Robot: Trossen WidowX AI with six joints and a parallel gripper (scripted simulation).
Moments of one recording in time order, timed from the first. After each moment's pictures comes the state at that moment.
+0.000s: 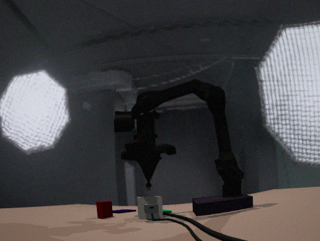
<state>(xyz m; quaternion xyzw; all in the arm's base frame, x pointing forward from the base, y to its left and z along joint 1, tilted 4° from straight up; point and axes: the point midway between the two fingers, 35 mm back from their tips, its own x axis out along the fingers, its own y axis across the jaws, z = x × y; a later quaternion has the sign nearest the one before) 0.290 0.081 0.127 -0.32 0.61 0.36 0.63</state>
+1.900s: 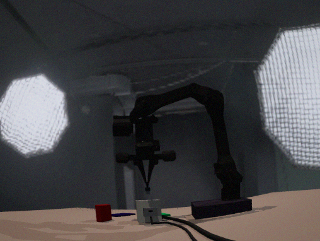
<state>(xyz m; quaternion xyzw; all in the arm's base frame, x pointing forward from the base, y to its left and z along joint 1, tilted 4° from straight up) 0.290 0.081 0.126 -0.52 0.44 0.55 0.47</state>
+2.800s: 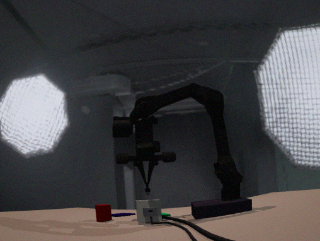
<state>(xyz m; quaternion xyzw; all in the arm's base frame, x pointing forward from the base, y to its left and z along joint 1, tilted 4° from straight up) 0.290 0.080 0.122 -0.53 0.44 0.56 0.47</state>
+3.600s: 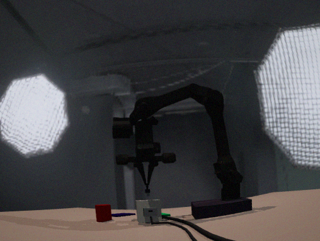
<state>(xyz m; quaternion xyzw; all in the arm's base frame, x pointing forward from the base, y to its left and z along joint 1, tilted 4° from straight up) 0.291 0.079 0.119 -0.54 0.44 0.56 0.46</state>
